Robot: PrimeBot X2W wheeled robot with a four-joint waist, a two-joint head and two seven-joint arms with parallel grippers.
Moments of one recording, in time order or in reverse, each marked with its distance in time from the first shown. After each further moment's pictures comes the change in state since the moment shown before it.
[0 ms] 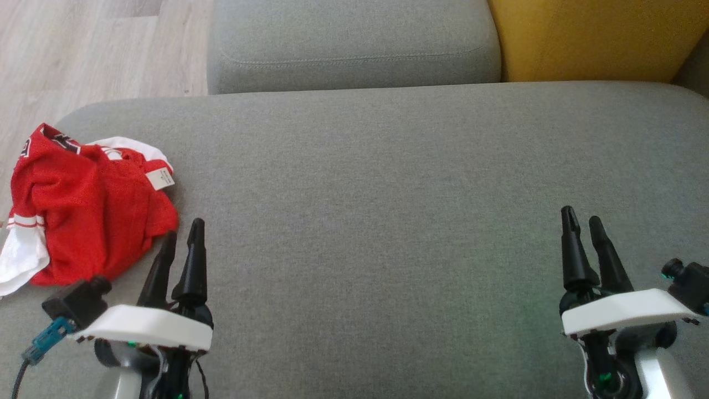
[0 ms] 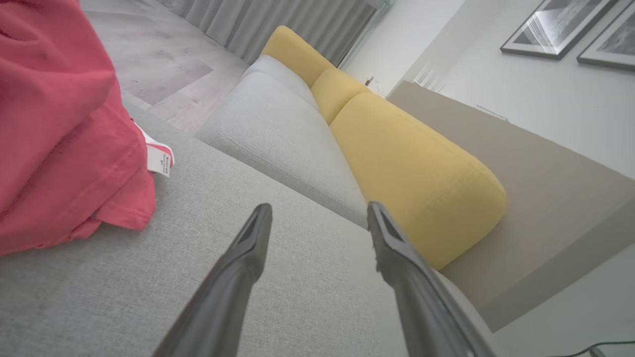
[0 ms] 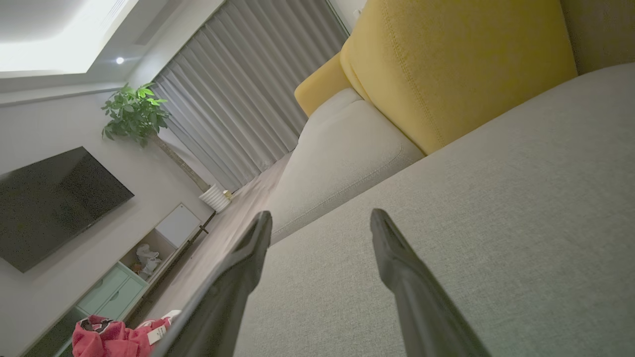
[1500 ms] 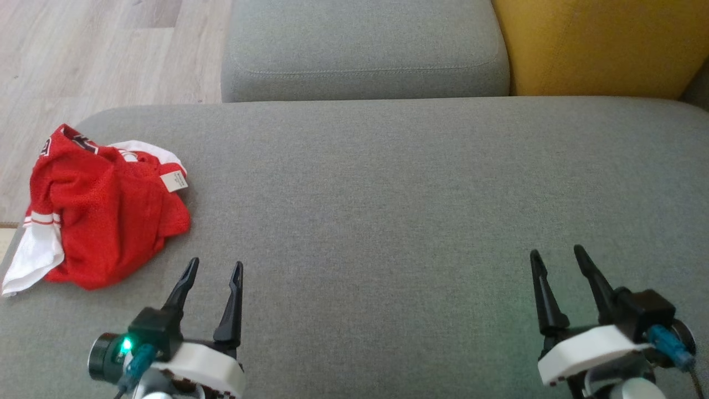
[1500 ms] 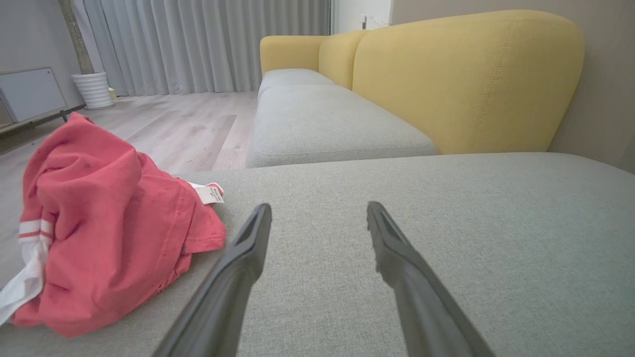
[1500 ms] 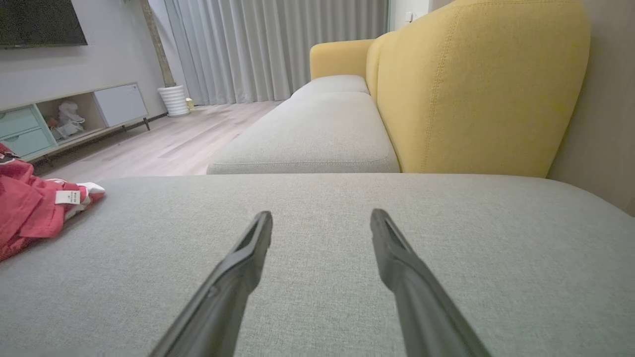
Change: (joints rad) left arm 0.062 0.086 -0.165 0.037 0.560 0.133 -0.127; right arm 0.091 0.011 0.010 -0.019 -0.571 0.000 -0.034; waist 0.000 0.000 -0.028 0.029
